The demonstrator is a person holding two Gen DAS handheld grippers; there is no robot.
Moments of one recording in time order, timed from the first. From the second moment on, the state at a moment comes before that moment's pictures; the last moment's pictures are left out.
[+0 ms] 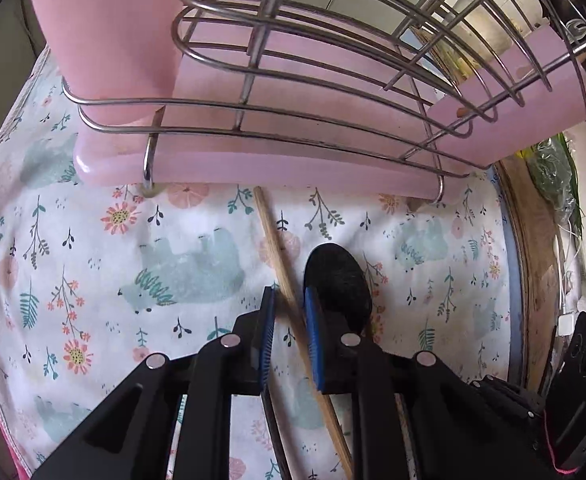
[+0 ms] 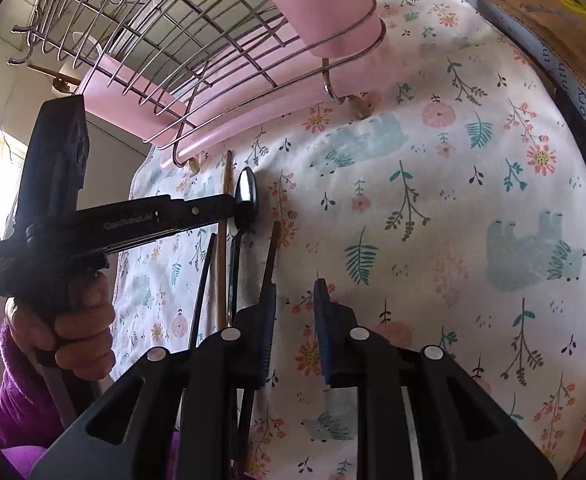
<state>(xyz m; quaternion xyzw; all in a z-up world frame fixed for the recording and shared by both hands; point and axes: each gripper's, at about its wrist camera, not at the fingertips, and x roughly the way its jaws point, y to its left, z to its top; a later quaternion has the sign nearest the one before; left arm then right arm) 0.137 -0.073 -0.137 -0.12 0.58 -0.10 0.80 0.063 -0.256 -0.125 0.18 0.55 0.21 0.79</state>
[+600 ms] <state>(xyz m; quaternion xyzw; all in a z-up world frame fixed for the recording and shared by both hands) 0.118 -0.033 -0.099 -0.18 0.54 -0.15 0.81 0.090 -0.203 -0.127 0.08 0.57 0.18 0.79</state>
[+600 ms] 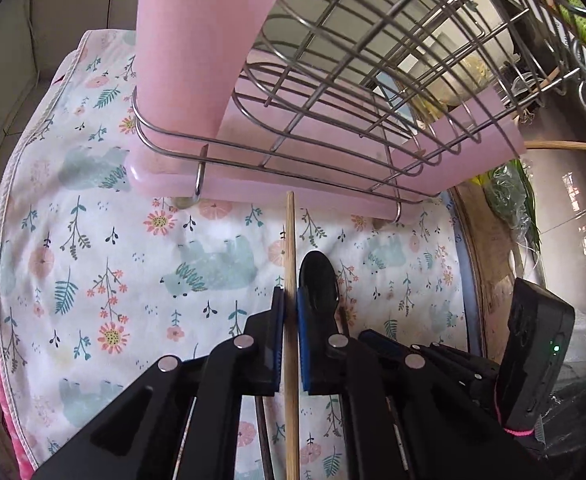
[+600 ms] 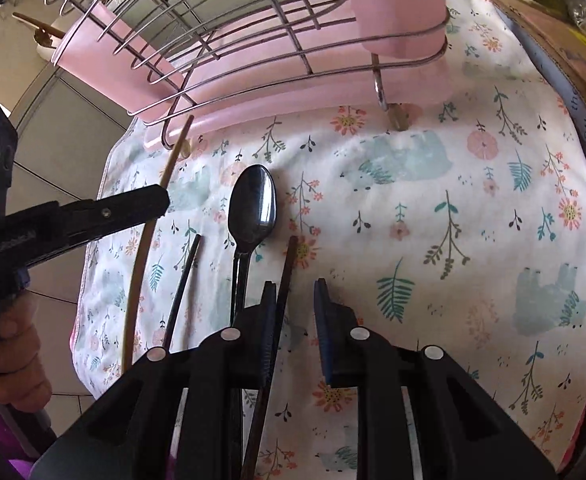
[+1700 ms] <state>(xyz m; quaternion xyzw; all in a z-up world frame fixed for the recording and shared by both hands) 0.054 0.048 0.021 -0.22 0.32 -0.16 0.91 0.056 -0.274 -0.018 0.17 0.34 0.16 0.91</state>
